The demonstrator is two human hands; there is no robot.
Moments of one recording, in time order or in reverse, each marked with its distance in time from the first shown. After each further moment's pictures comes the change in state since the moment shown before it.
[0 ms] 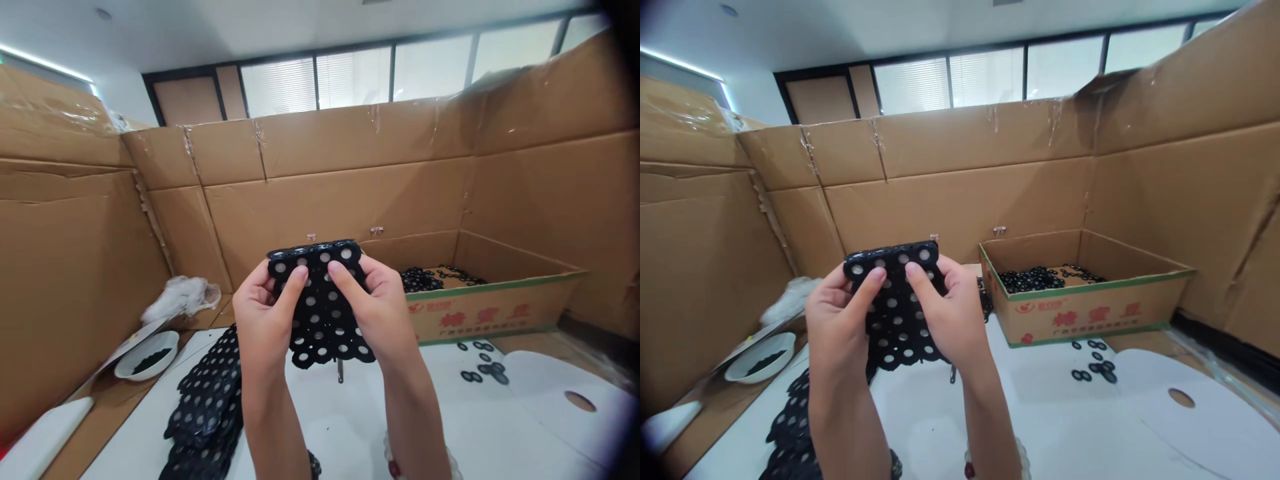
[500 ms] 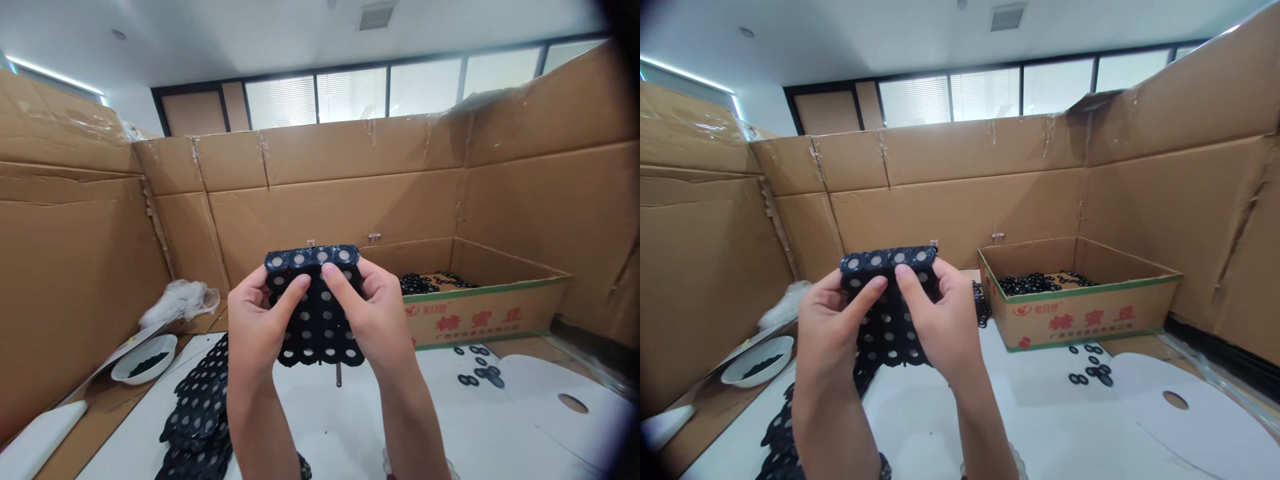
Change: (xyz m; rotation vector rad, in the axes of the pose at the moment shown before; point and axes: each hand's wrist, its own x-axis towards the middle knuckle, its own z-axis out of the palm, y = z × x) left_hand -0.004 0.008 -0.014 0.010 -0.126 0.039; right_hand -0.013 -0.015 0.011 -0.046 0.023 -0.024
